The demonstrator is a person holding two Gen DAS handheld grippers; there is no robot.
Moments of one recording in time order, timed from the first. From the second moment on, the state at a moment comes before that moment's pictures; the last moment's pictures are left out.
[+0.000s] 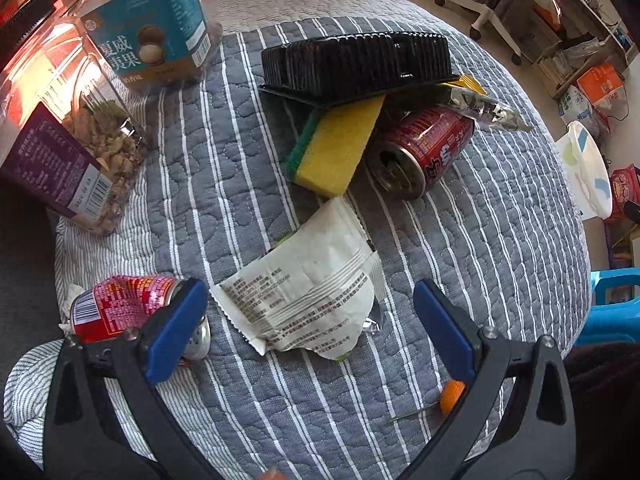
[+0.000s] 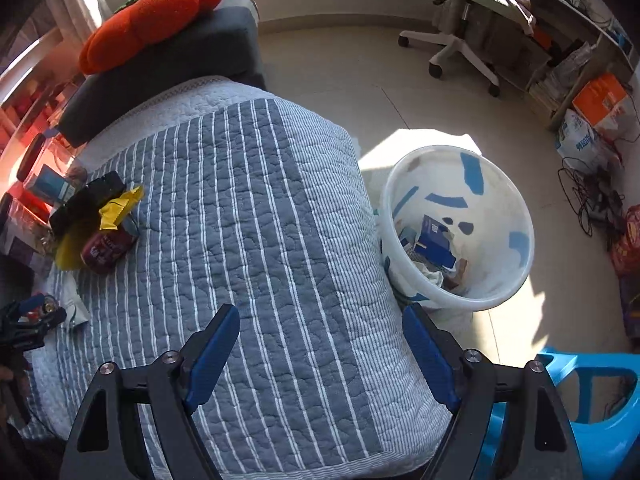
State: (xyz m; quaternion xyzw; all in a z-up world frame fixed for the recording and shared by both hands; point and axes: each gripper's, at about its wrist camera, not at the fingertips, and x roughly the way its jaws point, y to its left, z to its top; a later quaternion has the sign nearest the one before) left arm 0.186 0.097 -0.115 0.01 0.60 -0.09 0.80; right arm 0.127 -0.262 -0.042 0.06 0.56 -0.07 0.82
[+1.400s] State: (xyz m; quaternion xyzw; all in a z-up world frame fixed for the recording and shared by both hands) left arm 0.158 0.132 -0.037 -0.07 0.51 -0.07 0.86; right arm 0.195 -0.122 -0.050 0.07 0.55 0.03 0.83
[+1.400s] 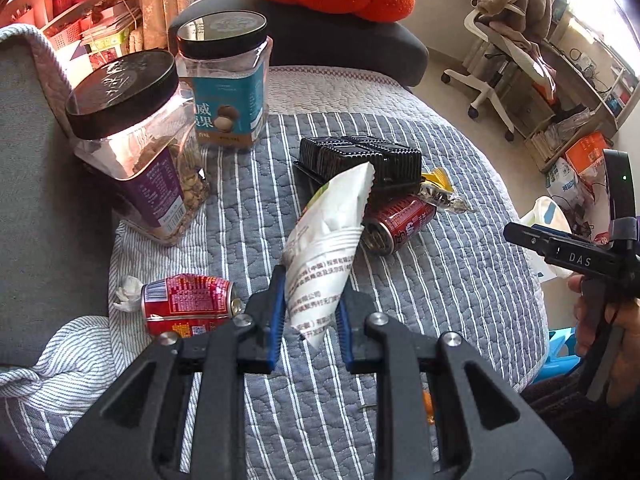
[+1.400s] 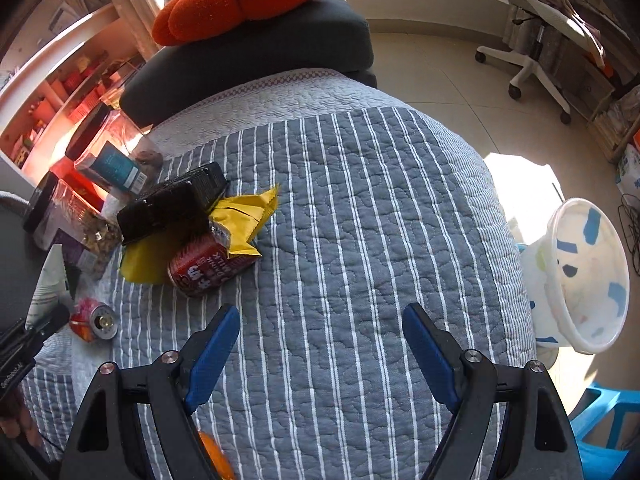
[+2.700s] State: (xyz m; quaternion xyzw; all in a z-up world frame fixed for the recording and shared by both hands) left arm 0.176 0.162 -0.037 -0.11 0.52 -0.07 0.85; right arm 0.255 0.039 -0.058 -0.40 0.39 0.11 0.82
